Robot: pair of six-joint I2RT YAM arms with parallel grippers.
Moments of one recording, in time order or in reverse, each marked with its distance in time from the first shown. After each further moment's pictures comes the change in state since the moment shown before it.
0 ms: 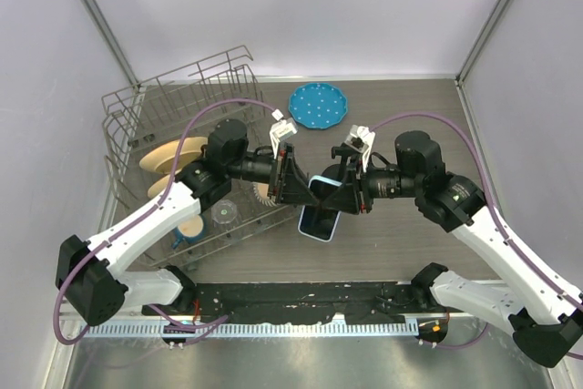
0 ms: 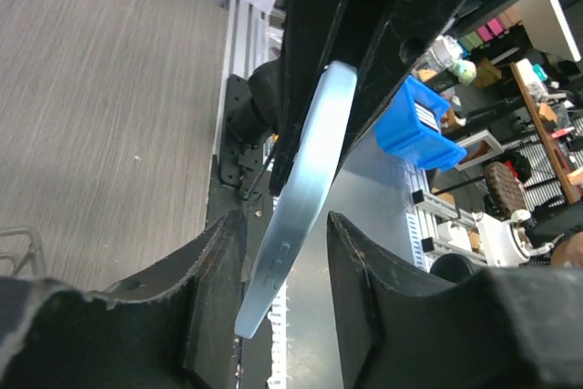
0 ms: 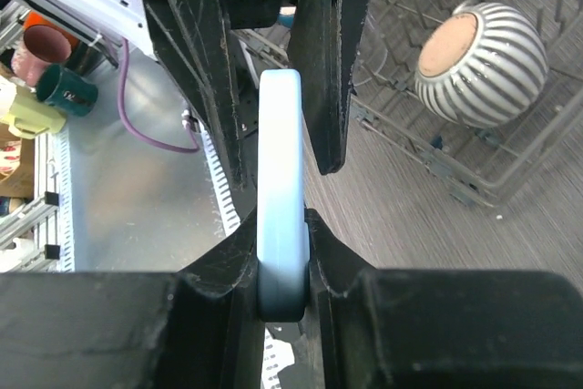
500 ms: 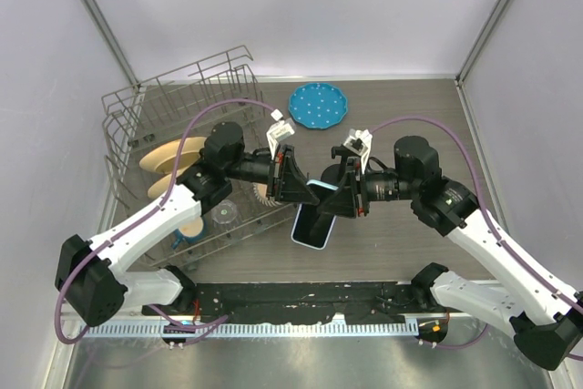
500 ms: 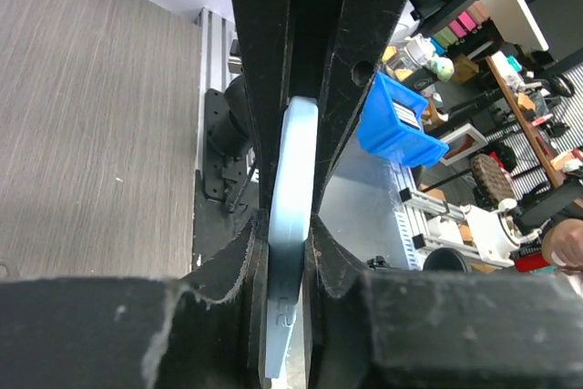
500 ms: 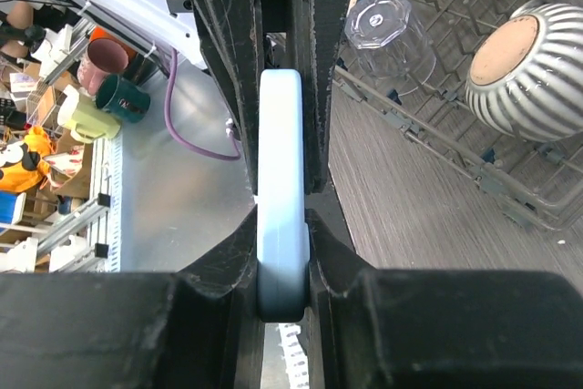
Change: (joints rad) left arm -0.004 -0.001 -0.048 0.186 0.079 -0.090; right arm 0.000 -0.023 -0.109 0.181 -0.112 0.122
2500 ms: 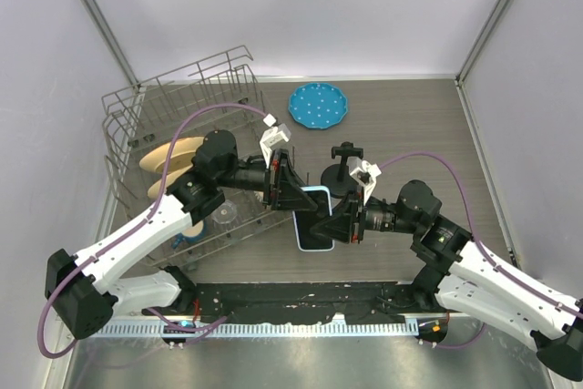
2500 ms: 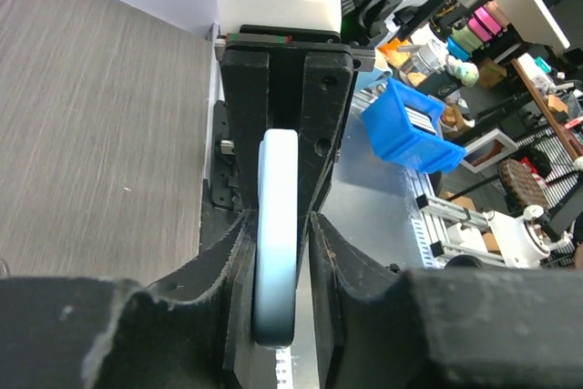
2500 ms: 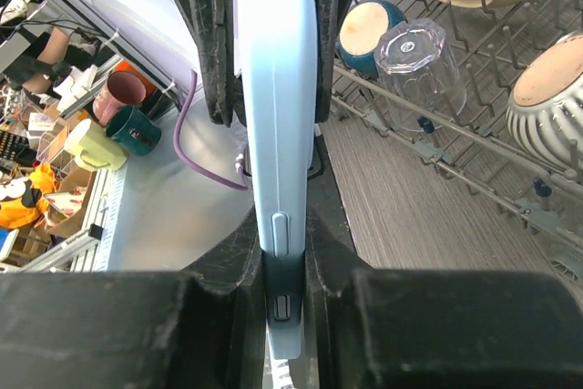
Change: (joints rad) left arm -0.043 -0.100 -0.025 -0.053 -0.097 0.055; right arm 0.175 -0.226 -0.399 0.477 0.198 0.187
